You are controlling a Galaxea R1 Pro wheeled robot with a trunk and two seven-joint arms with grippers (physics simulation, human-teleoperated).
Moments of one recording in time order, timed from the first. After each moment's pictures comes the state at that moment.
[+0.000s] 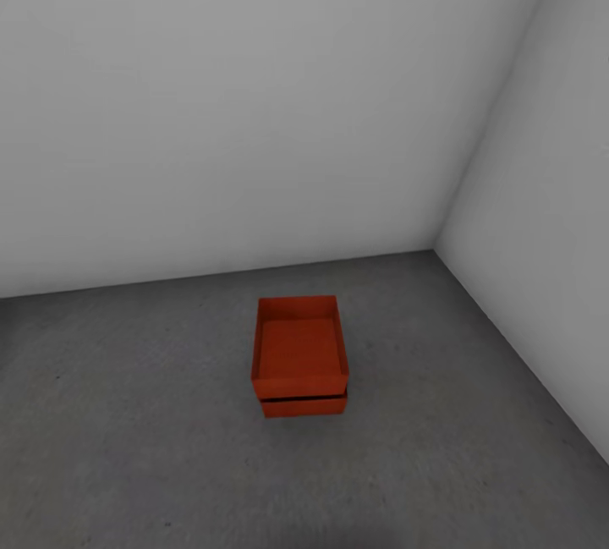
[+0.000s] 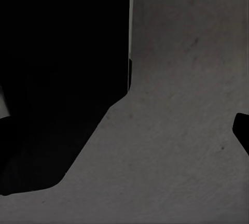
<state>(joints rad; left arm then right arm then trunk) -0.39 0.03 -0.02 0.00 0.24 0.07 0.19 -0.16 -0.01 0.10 0.03 -0.09 -0.09 -0.09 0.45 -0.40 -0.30</state>
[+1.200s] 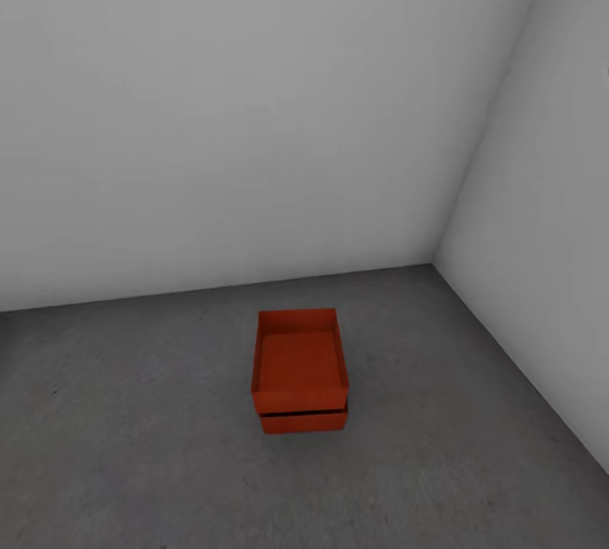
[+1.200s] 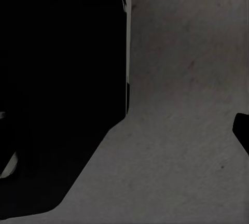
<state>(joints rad) -0.39 0.03 -0.02 0.00 0.24 0.07 0.19 -0.16 -0.01 0.10 0.02 -0.08 -0.09 -0.09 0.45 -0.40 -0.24</state>
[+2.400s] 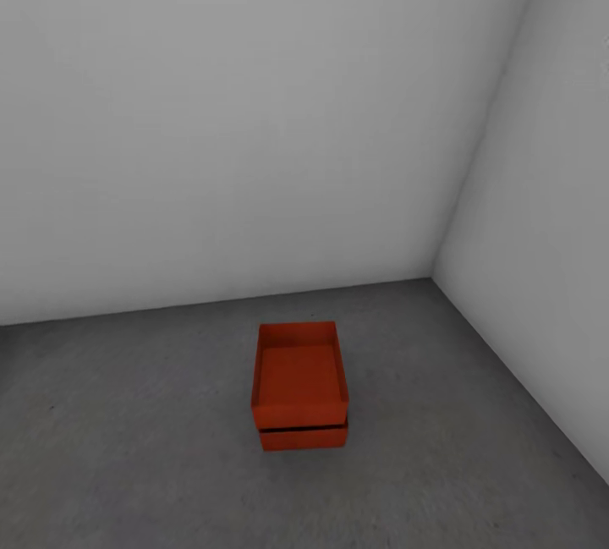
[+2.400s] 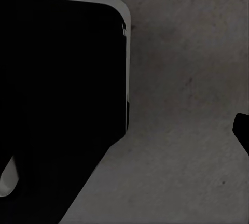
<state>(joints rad) -0.39 0.03 -0.02 0.00 0.24 0.07 0.19 -0.16 -0.01 0.10 0.02 -0.08 -0.09 -0.09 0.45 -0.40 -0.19</state>
